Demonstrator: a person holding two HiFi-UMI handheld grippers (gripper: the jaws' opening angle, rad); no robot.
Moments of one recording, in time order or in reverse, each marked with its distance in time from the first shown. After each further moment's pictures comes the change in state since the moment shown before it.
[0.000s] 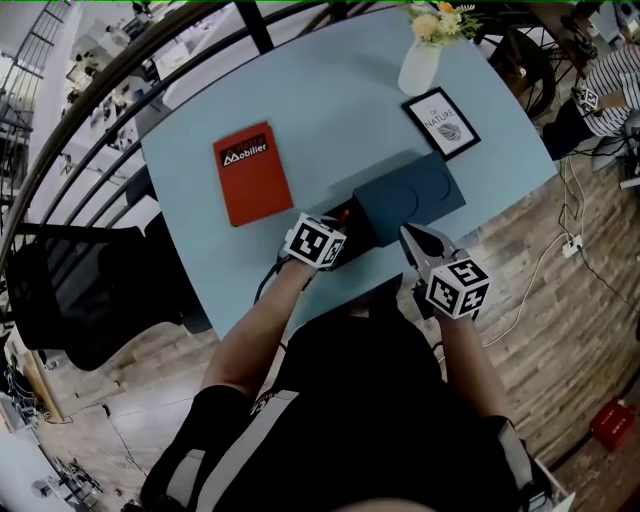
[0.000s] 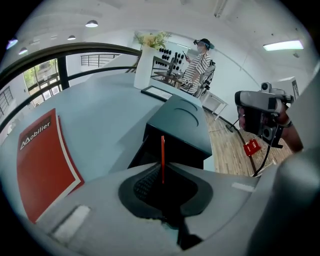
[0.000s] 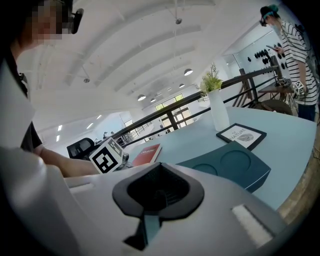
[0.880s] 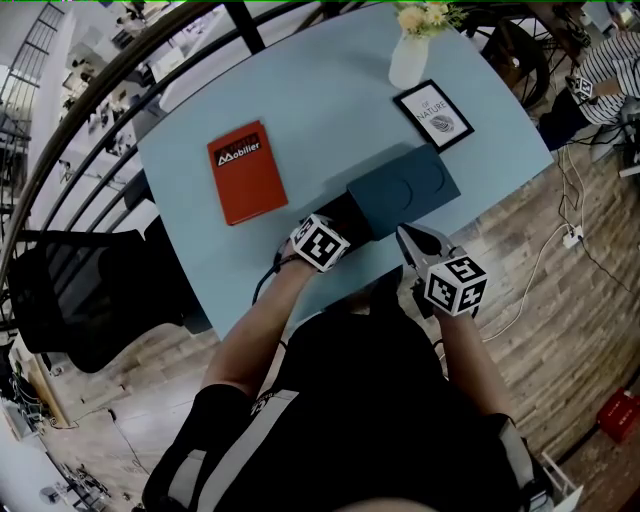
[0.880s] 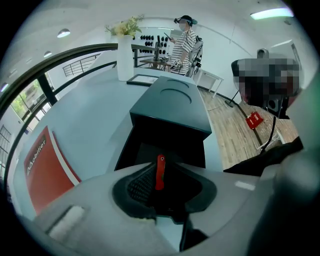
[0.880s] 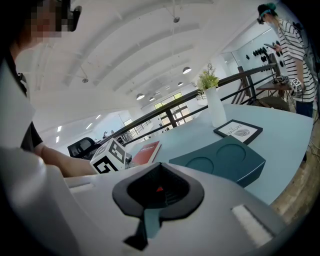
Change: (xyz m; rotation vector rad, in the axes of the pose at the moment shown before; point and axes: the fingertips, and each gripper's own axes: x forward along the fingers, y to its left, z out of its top) left arm 0.016 -0.007 -0.023 0.220 0.156 0.074; right arm -0.012 -0.003 -0.015 0.018 0.020 -0.005
